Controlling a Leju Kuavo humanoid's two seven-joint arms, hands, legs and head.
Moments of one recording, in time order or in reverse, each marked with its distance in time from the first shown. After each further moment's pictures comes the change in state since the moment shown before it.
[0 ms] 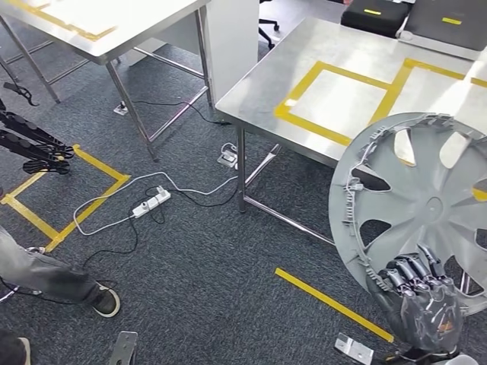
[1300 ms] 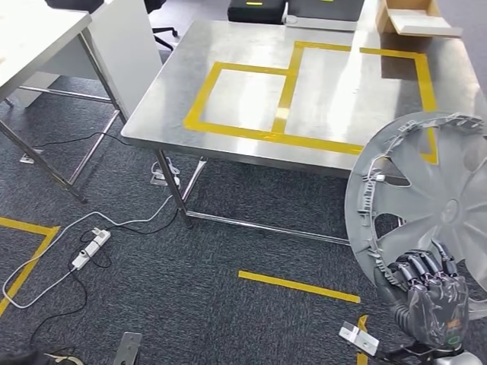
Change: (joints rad) left arm 0.005 0.000 0.001 0.001 0.001 0.004 -0.003; right arm 0.002 0.090 -0.072 -0.005 -0.002 0.000 -0.067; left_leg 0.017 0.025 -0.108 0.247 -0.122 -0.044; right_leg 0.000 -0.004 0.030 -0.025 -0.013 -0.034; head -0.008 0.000
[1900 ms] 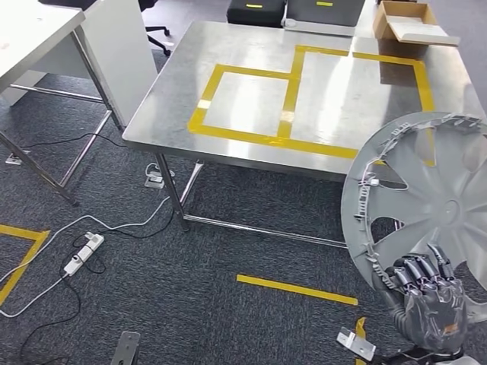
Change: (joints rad) left arm -0.002 0.000 0.000 0.000 0.000 -0.006 0.002; right arm 0.006 0.010 -0.015 0.000 0.024 0.000 -0.005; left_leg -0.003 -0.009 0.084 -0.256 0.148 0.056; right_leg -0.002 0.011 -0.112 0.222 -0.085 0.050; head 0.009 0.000
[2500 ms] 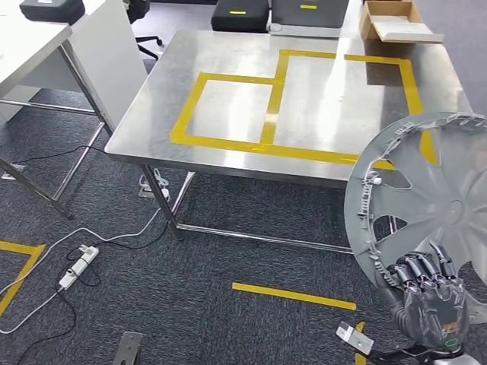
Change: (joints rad) left arm -0.002 0.001 0.000 0.000 -0.002 -0.002 0.001; right arm -0.001 0.000 -0.003 0.000 0.100 0.000 0.043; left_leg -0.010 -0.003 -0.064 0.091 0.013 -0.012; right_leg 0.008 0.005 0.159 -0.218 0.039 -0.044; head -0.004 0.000
